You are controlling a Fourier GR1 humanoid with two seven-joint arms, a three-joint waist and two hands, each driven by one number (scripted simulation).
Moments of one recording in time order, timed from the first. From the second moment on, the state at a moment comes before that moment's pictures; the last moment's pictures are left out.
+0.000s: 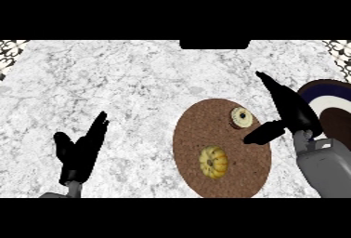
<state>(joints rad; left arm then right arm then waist) 0.00 0.26 -0.24 -1.46 0.28 0.20 0.15 -0.39 -0.45 0.30 -1.59 0.38 0.09 0.70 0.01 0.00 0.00</state>
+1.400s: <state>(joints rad) 0.00 0.19 -0.15 -1.44 0.20 0.12 0.15 -0.41 -0.25 0.27 -1.29 0.67 0.15 0.58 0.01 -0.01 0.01</state>
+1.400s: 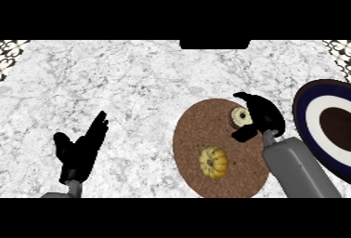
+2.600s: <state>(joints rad) 0.05 0.17 -0.11 -1.48 0.17 0.12 0.19 -0.10 -0.13 0.46 -1.76 1.08 -0.32 0.50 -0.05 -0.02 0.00</state>
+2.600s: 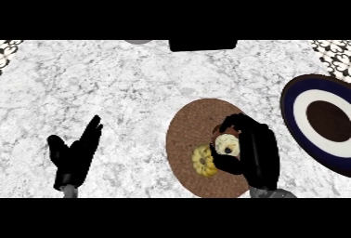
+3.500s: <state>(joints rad) 0.02 0.15 -0.11 -1.46 0.16 0.10 0.19 0.37 -0.25 0.36 -2.21 0.93 -0.86 0.49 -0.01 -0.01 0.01</state>
